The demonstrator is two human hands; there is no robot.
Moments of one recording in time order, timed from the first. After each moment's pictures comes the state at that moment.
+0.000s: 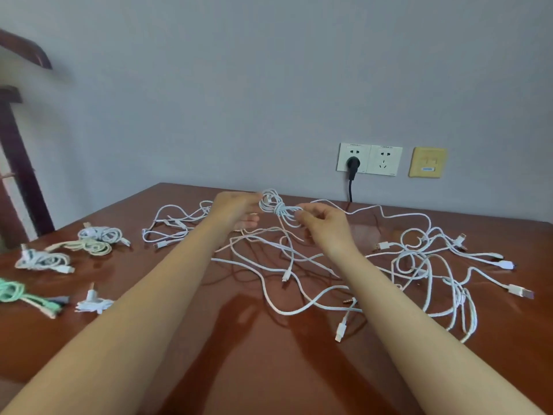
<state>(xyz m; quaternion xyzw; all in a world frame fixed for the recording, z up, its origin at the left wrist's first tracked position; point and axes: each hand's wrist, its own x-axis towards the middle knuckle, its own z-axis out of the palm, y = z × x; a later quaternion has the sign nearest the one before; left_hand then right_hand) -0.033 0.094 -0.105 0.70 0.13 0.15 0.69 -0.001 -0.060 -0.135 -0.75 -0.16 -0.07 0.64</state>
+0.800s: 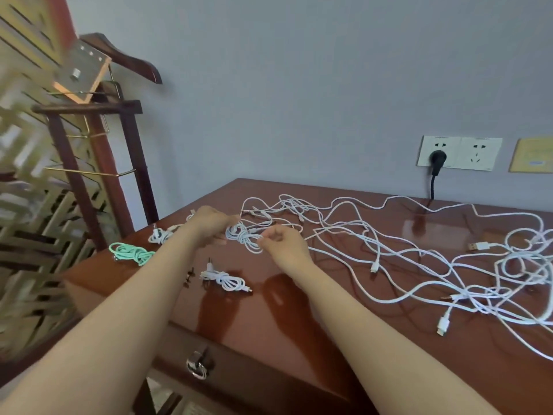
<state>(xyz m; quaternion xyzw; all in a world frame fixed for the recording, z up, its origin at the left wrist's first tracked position) -0.131 0.247 -0.129 0.81 0.30 0.13 0.49 -0.081 0.102 -0.173 -0.79 -0.26 0.09 0.55</state>
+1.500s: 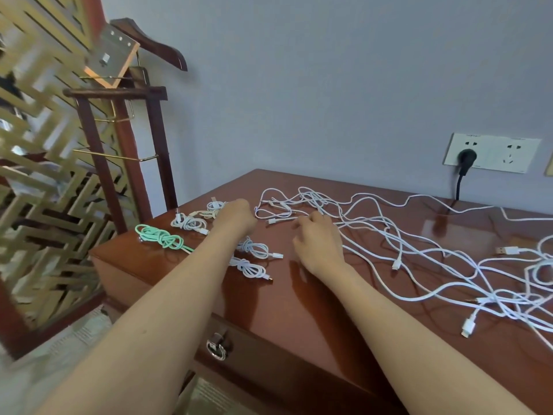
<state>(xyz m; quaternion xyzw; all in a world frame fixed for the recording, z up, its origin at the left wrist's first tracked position) -0.119 0.240 -0.144 0.92 0.32 0.13 0.19 -0.074 0.088 -0.175 -0.90 -0.35 -0.15 0.20</state>
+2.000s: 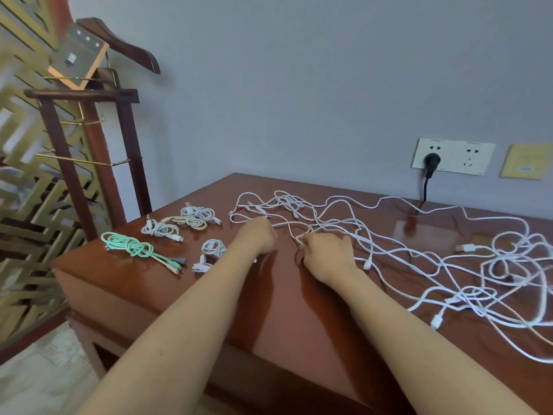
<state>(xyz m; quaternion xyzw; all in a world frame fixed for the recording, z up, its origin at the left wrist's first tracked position) -0.084 0.179 -0.161 0.94 0.24 0.08 0.24 -0.054 0.038 -0.175 -0.94 -0.31 -0.12 0.07</state>
